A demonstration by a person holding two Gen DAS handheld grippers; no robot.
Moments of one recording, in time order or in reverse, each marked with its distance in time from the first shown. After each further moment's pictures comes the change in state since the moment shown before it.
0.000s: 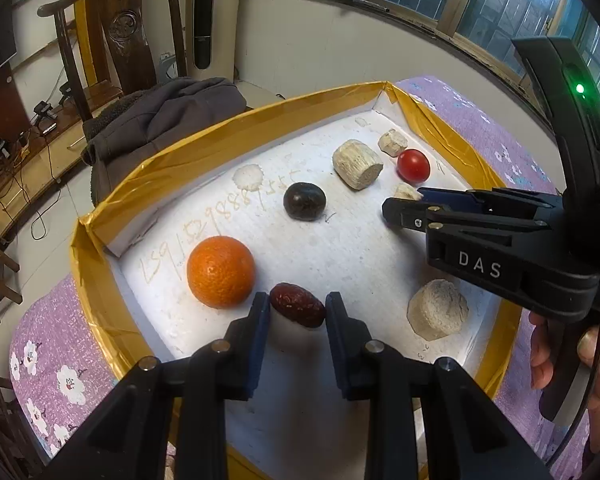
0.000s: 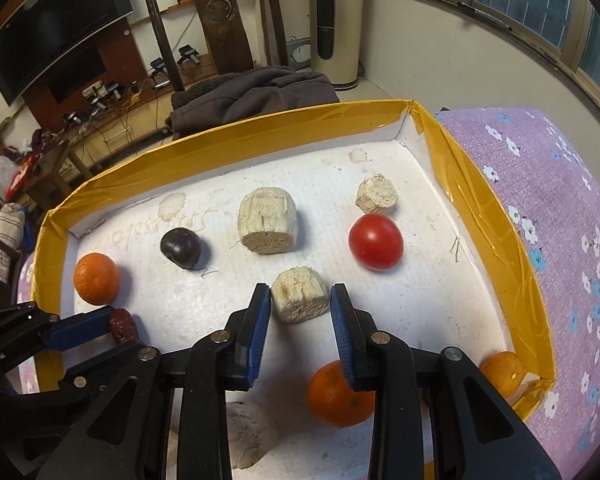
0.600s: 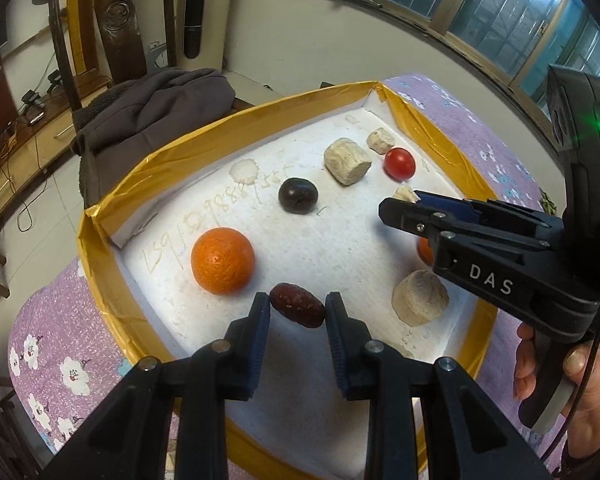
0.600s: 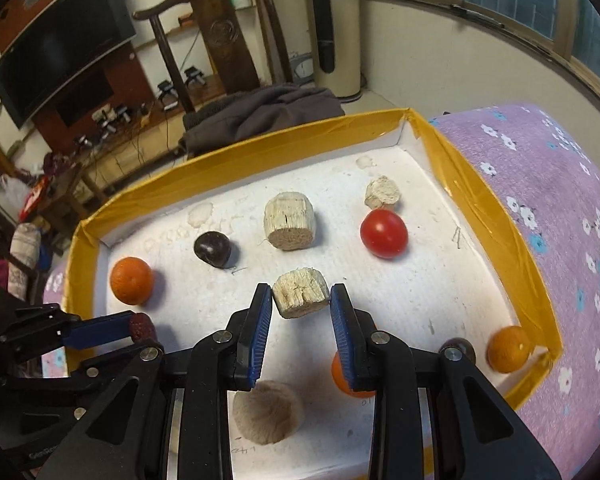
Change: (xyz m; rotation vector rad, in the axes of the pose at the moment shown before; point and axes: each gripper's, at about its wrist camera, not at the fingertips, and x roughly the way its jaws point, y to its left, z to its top) left arm -0.003 0.007 0.002 -0.010 0.037 -0.061; right arm -0.015 0.004 -0.010 0.048 -0.056 0.057
